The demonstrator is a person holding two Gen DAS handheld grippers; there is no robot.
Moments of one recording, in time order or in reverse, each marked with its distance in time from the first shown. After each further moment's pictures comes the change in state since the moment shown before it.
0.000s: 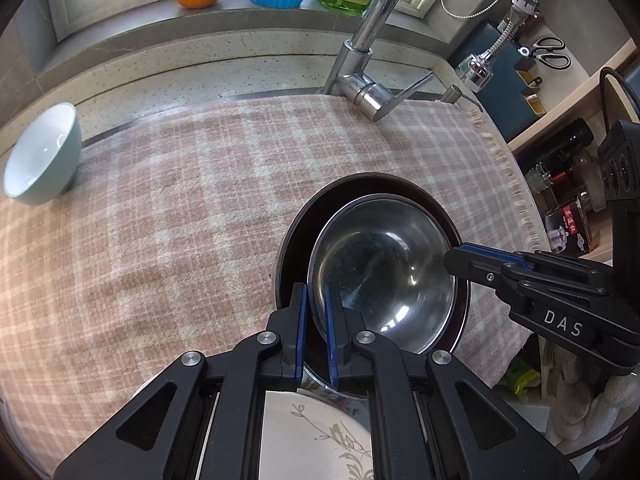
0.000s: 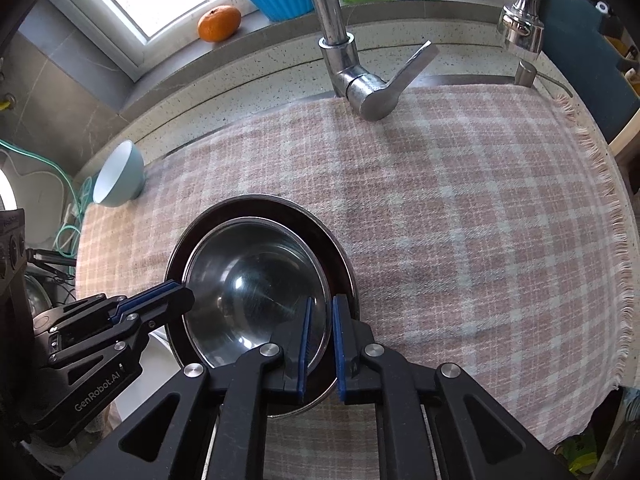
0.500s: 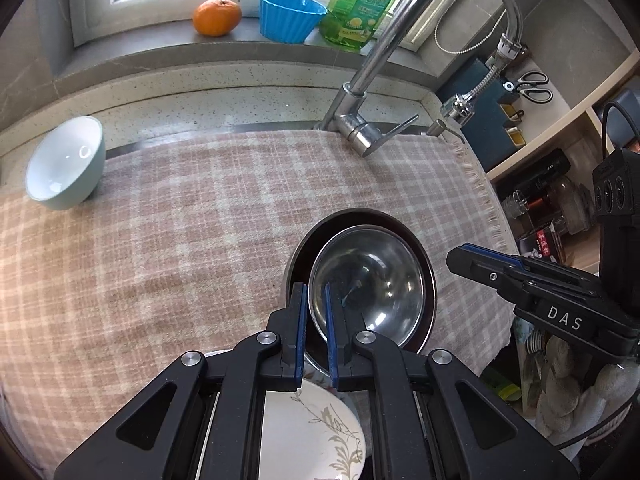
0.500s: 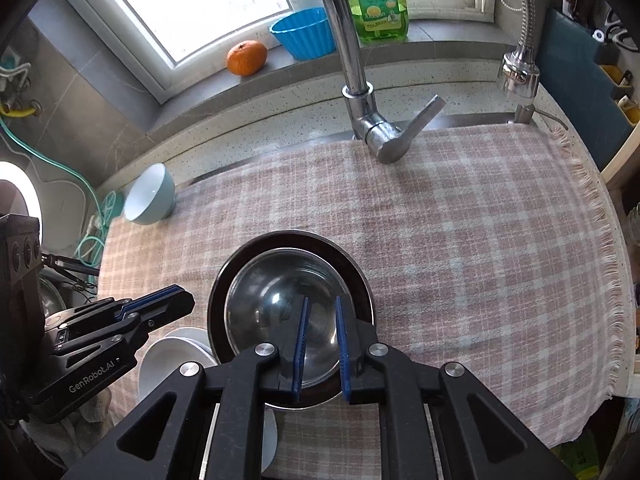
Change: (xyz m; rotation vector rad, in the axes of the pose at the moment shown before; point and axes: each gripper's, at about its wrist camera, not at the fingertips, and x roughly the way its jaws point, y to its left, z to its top) left arm -0.048 0.012 0.005 -0.046 -0.077 -0.059; right arm -0.046 0.015 0.005 -0.029 -0.094 0.039
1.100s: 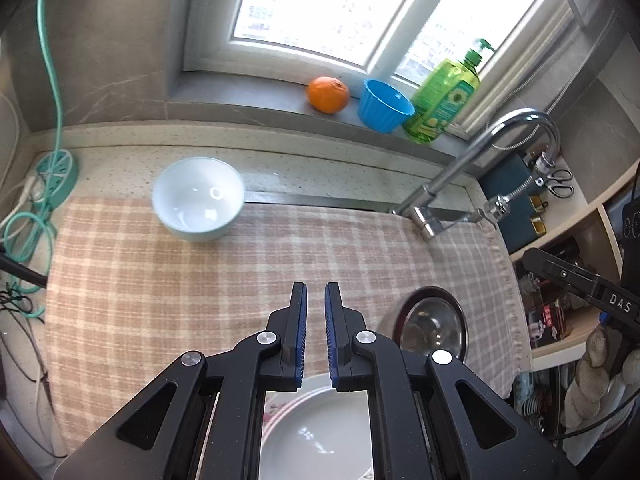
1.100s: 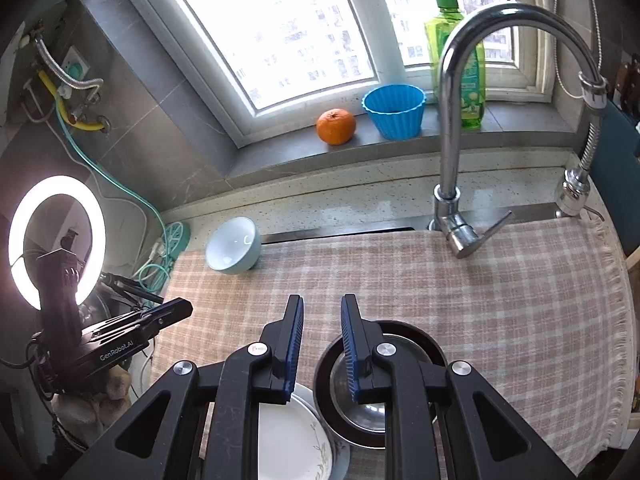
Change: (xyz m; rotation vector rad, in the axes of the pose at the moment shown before) left arm -0.086 0.099 0.011 -0.184 -0.193 0.096; right arm -0.052 0.076 0.053 -0.114 -0.135 0.143
